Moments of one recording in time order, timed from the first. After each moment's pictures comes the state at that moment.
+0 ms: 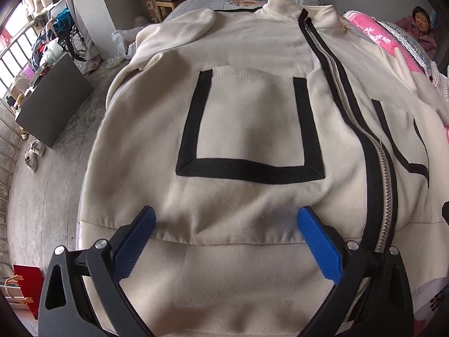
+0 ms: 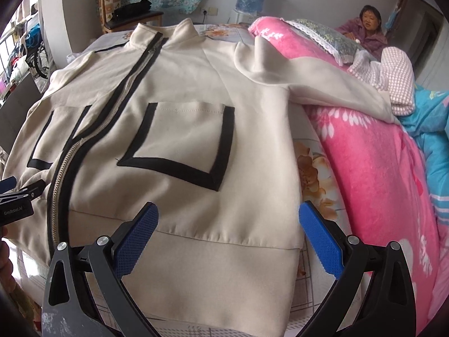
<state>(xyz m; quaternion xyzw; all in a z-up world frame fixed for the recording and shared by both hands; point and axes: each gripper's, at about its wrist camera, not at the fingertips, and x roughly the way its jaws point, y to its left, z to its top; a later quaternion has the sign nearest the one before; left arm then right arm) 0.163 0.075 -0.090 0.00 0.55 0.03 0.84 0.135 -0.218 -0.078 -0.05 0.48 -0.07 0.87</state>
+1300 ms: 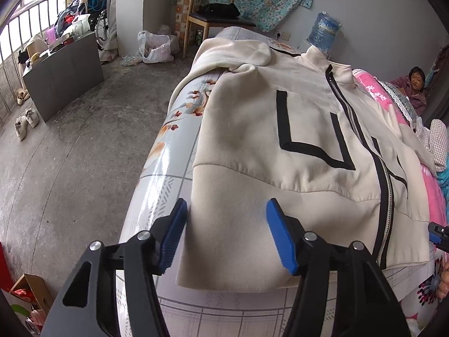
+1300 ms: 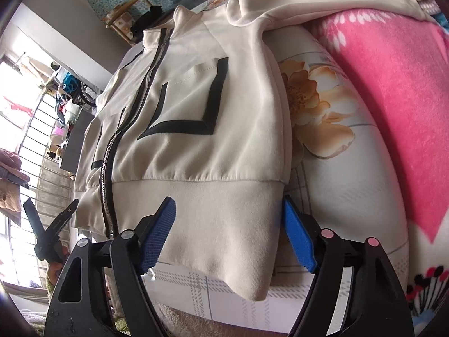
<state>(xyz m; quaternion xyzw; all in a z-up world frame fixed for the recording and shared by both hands) 0.072 0.187 -0.078 -0.11 0.46 0.02 0.88 0.098 -0.307 -0.097 0.20 0.54 0.09 0.81</state>
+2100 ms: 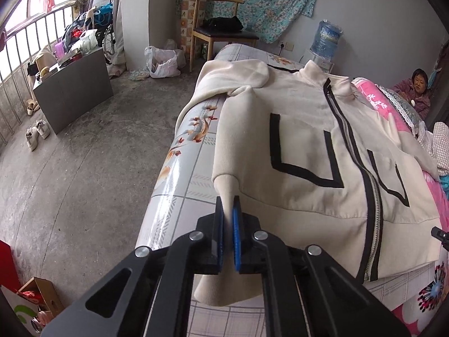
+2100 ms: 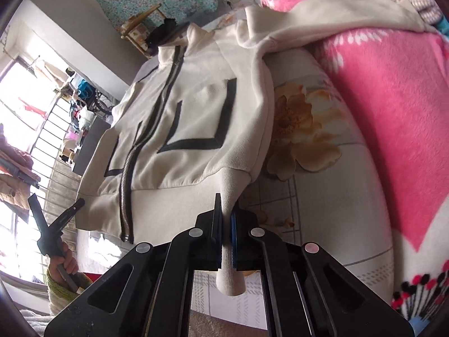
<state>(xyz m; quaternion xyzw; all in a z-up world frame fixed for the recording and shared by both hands) 0.063 0.171 -0.036 -0.09 0.43 0.04 0.90 0.090 -0.324 -0.068 0.20 0.49 0.12 0.84</state>
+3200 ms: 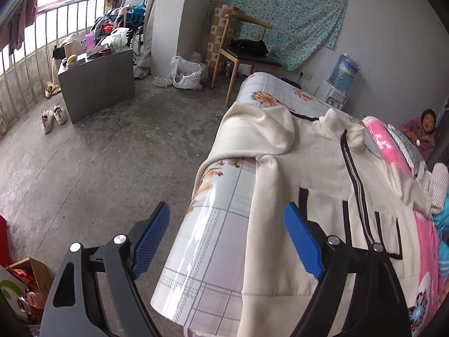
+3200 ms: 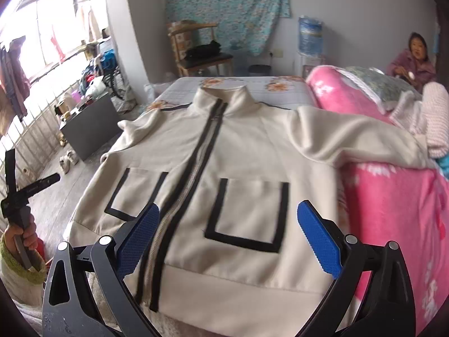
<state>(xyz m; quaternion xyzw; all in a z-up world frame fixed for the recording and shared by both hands) 0.044 0.233 -0.001 -0.18 0.38 0.10 0.90 0.111 -0.220 0.006 -0.01 0.39 0.15 0.91</state>
